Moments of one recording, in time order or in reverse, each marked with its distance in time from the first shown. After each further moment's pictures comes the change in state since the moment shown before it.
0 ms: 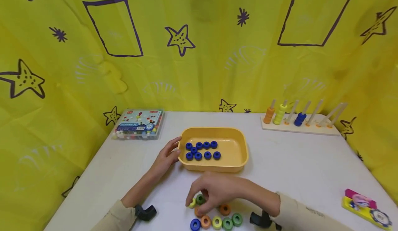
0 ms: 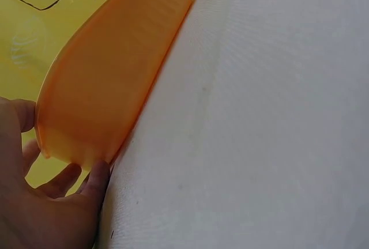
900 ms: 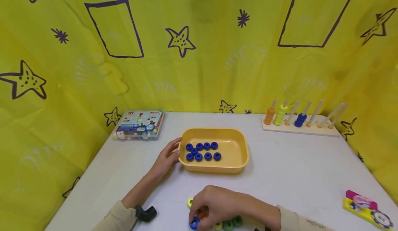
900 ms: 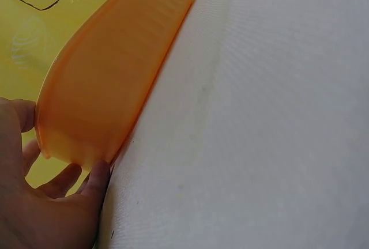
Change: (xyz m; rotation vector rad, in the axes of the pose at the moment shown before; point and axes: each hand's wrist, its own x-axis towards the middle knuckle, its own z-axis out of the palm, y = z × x) left_hand 0.009 -0.027 -0.004 0.028 0.045 0.006; right_hand -0.006 -0.001 0.035 -0.012 0.032 -0.056
